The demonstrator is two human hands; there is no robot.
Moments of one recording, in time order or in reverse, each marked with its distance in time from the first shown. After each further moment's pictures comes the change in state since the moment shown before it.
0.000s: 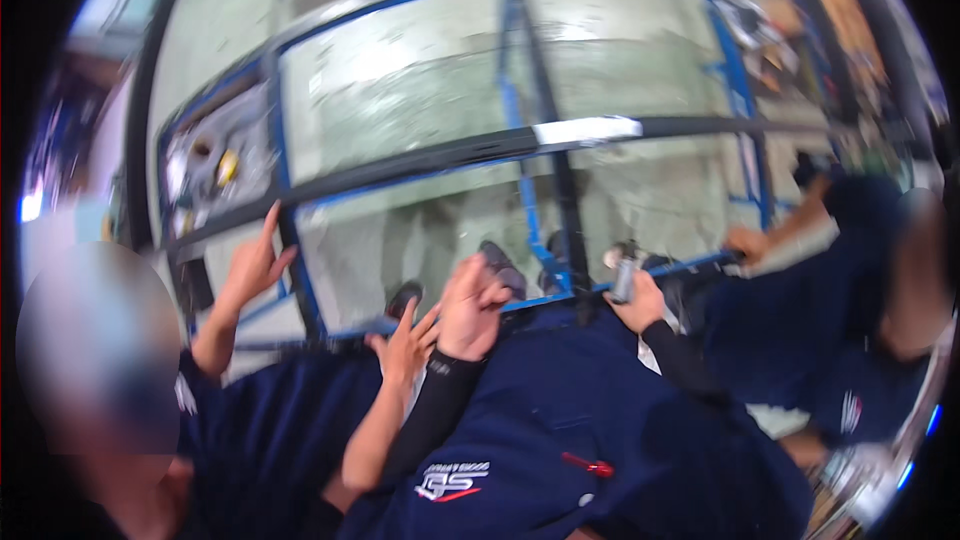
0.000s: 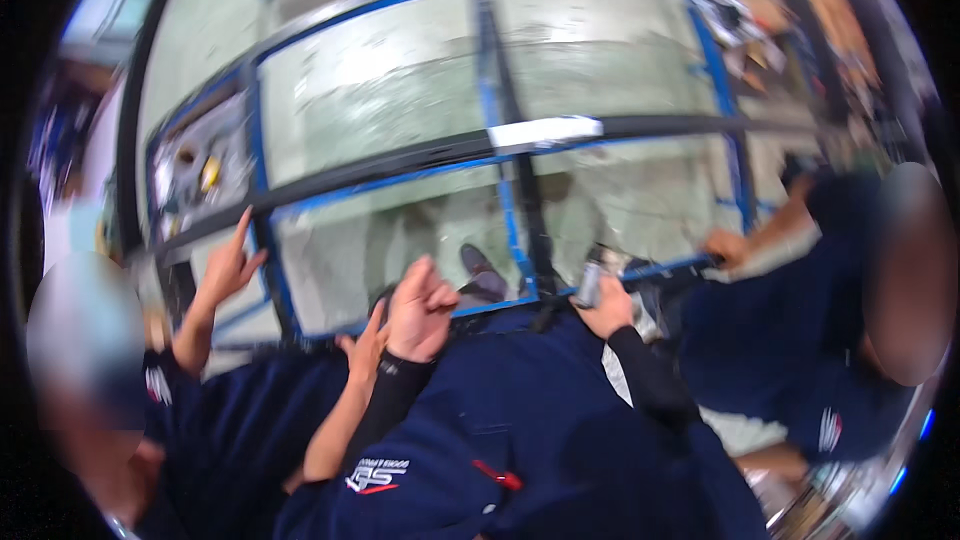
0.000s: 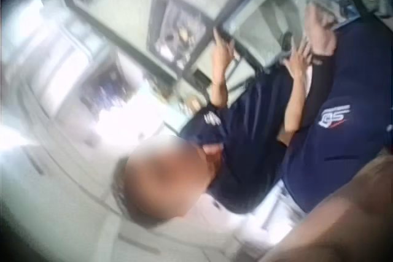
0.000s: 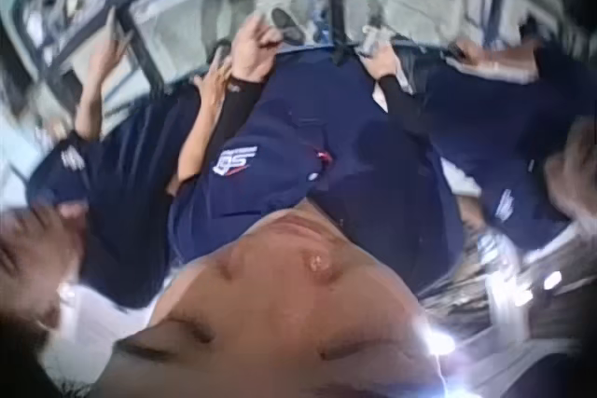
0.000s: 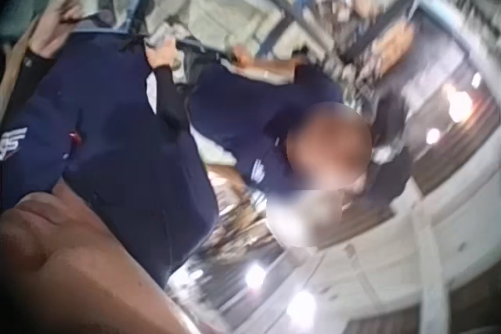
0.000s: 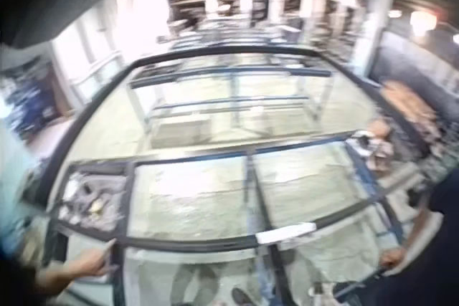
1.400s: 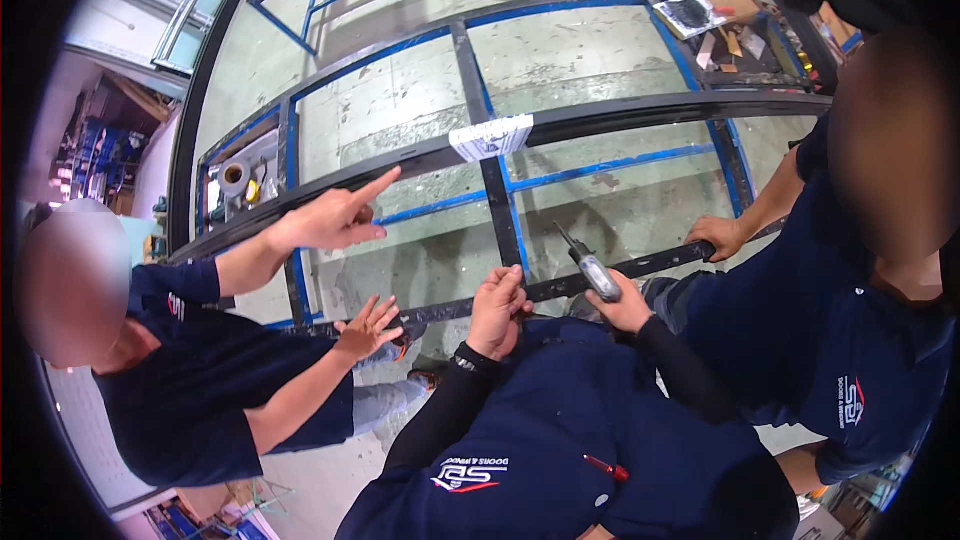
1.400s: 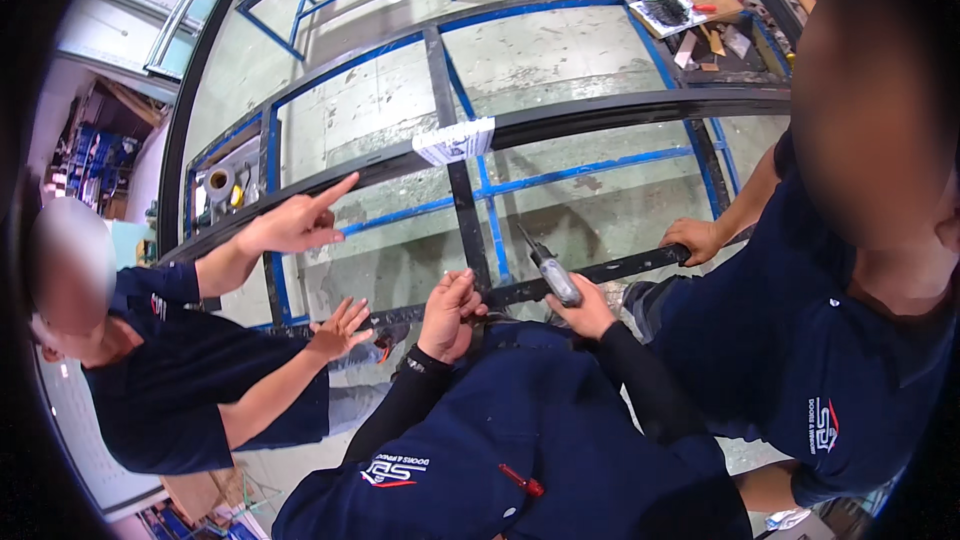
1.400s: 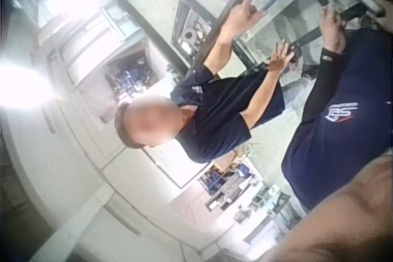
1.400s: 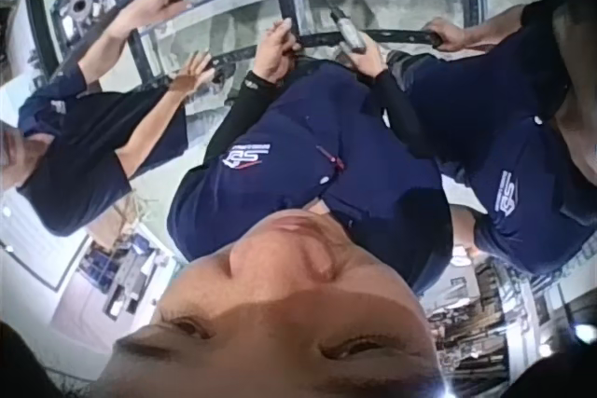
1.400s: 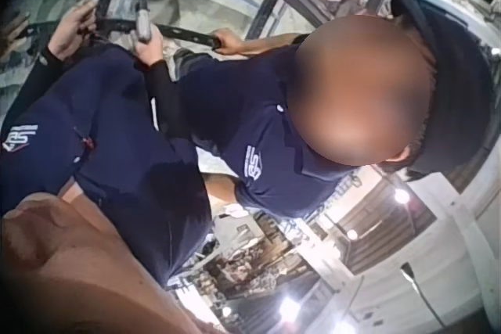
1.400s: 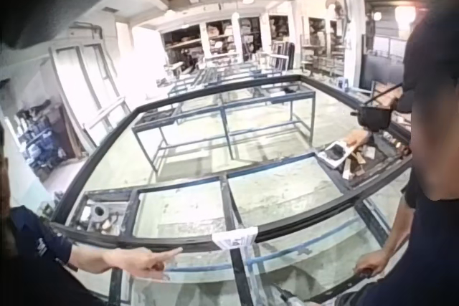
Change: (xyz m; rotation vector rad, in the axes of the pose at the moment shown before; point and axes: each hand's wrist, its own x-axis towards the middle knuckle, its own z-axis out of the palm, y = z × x) left_hand -0.043 -0.201 0.073 0.371 0.024 0.048; right_hand -0.024 0.090 -0.083 0.673 -0.167 -0.159
